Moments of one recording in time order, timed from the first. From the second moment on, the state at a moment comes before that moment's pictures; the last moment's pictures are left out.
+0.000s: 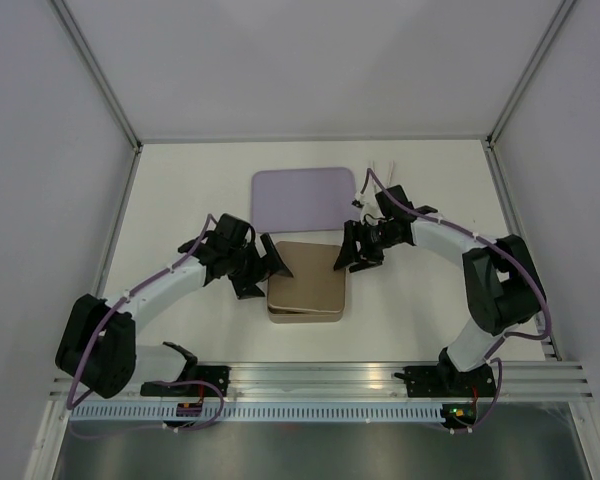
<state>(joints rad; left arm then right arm) -0.49 1.31 0.77 -0.49 0.30 -0.95 0.36 1.69 1.01 -0.46 -0.71 0.32</state>
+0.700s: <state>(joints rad) -0.49 1.44 0.88 -0.49 0.27 -0.95 0.46 1.75 1.20 -0.54 -0.56 0.26</state>
